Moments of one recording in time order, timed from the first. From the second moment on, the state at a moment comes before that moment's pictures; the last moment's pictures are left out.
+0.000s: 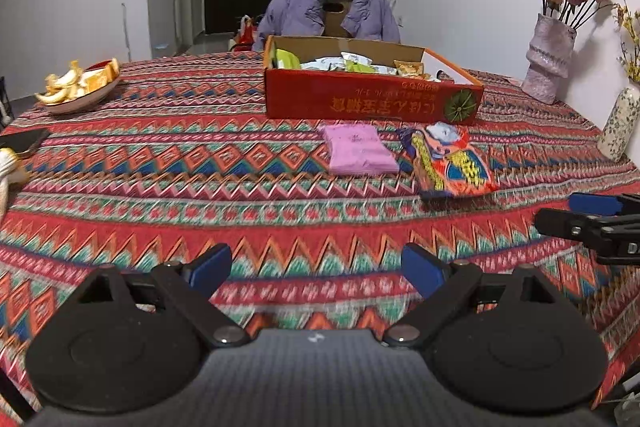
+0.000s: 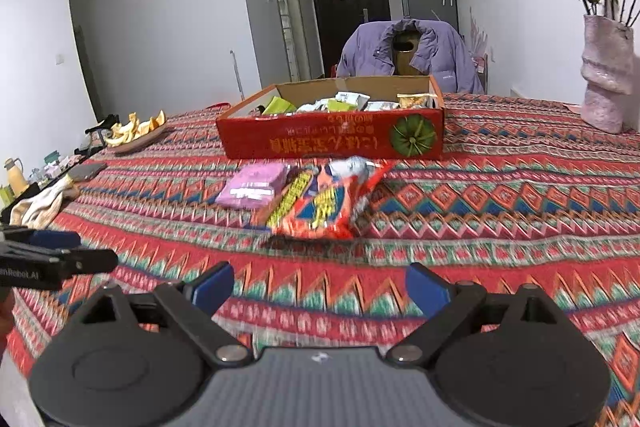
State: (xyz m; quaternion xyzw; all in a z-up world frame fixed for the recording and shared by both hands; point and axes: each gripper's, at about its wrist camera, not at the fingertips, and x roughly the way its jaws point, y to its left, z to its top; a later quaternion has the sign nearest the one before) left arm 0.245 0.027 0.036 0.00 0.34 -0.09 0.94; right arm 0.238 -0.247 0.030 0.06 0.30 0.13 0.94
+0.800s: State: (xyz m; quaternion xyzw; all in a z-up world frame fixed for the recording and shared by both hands) left arm 0.394 -0.009 0.020 0.01 0.37 -0.12 0.92; right arm 0.398 -0.226 -0.009 0.03 0.33 0.12 0.93
